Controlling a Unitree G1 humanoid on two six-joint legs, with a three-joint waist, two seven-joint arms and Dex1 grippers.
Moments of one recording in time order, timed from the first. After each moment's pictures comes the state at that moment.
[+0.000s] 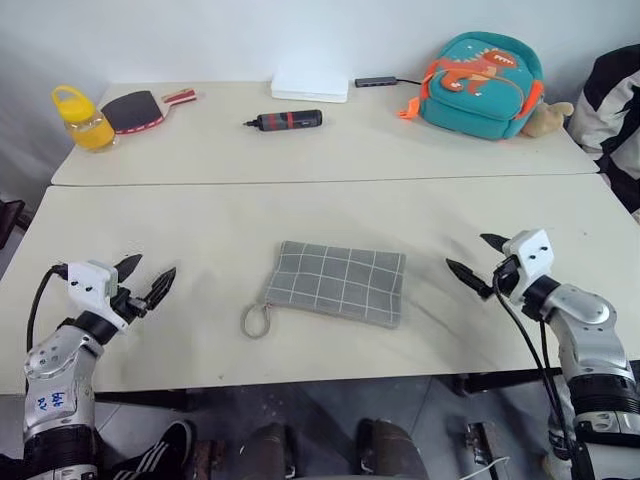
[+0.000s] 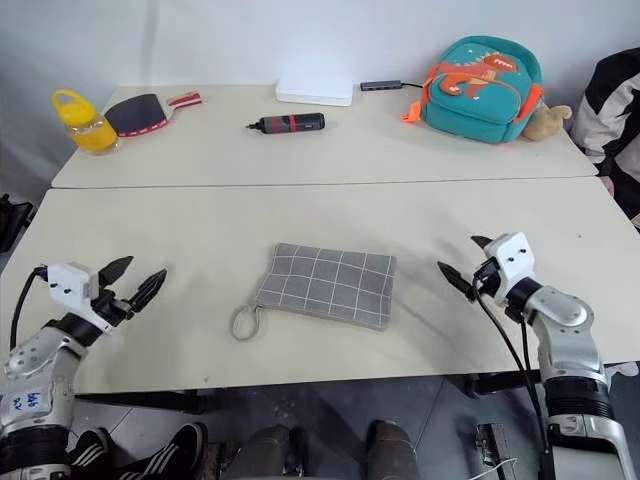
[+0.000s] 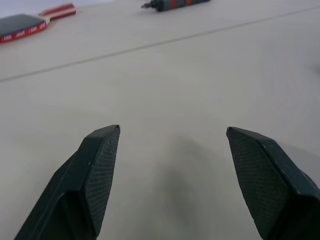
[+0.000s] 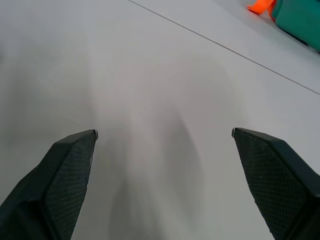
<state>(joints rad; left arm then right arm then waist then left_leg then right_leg) -0.10 0.56 0.43 0.25 -0.35 -0.07 -0.63 -0.36 -0.65 -0.18 0.45 0.24 -0.11 0.79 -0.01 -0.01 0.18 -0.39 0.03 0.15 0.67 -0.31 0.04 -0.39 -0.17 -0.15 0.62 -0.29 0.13</state>
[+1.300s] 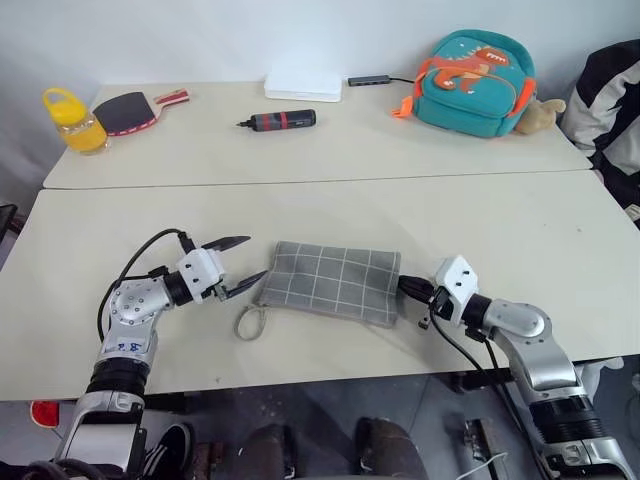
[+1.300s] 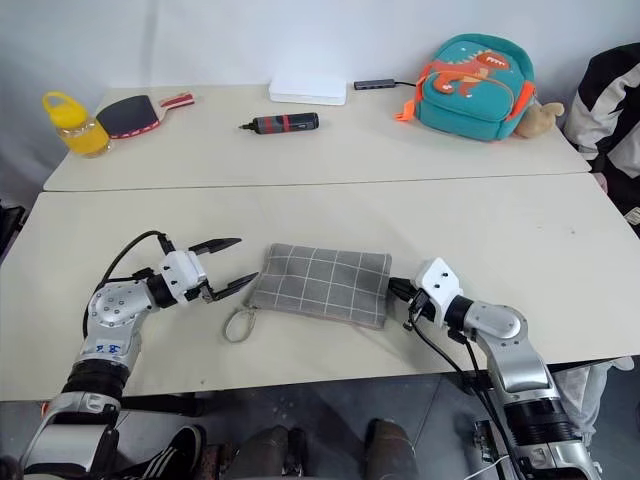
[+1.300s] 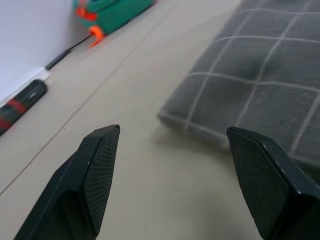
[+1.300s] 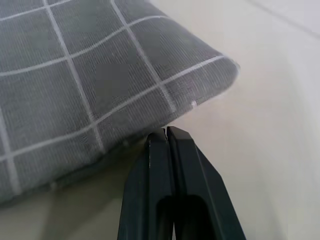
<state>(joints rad) -0.48 0.54 0.04 0.61 -0.13 -0.63 -0.89 -0.25 -0.55 0.02 0.07 0.19 0.05 0.82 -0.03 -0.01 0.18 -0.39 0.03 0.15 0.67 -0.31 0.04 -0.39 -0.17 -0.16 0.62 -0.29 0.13</state>
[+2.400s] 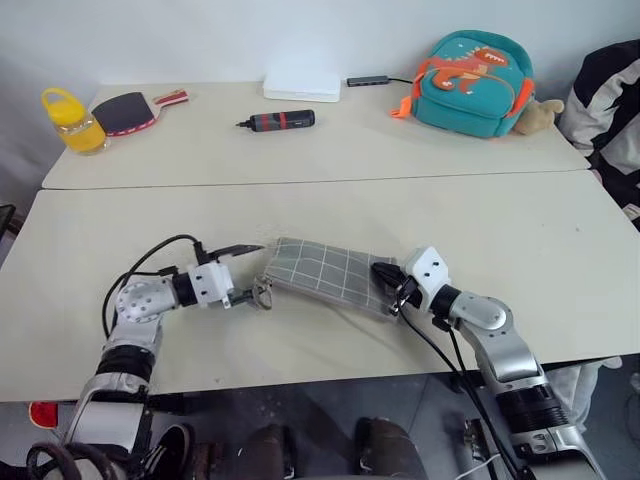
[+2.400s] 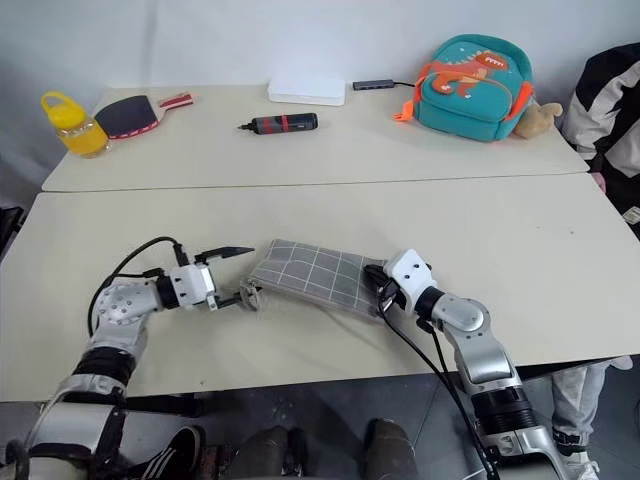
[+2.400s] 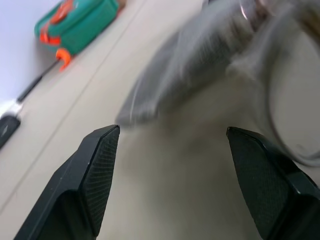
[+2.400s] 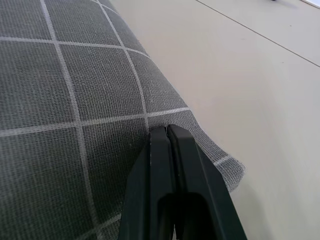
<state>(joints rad) -0.61 0.52 -0.02 0.84 -0.09 -0.90 -0.98 -0.31 -0.42 0.10 0.08 0.10 0.07 0.67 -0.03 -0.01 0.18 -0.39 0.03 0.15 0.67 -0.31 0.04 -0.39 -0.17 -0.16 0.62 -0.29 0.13</state>
